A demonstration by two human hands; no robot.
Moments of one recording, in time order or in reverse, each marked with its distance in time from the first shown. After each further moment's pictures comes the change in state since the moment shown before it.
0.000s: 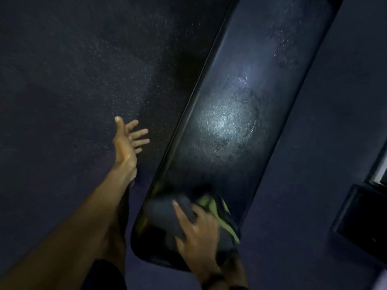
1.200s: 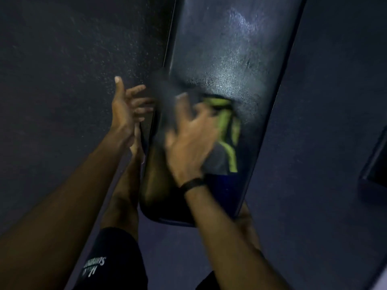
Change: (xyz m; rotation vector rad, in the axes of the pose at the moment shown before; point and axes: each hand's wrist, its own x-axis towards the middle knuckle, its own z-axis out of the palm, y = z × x) left_hand 0.000 -0.012 0.009 0.201 -0.198 0.053; right_hand 0.086 -0.048 -0.011 0.116 0.243 0.121
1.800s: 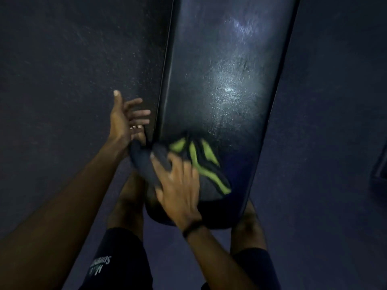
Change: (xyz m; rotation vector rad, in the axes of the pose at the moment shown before) left_hand -0.014 0.007 -0.010 0.070 0.008 -0.051; right_hand -0.090 0.003 -0.011 -0.019 -0.278 -0.345
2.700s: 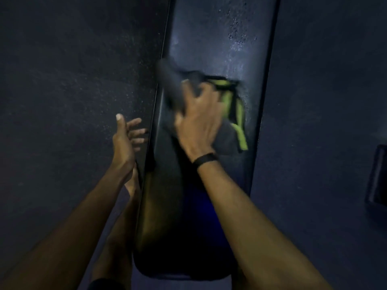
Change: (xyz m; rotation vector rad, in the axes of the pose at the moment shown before) left_hand 0.020 0.039 0.046 0.046 0.066 0.148; right_hand 0.222 0.085 -0.062 -0.028 0.308 0.301
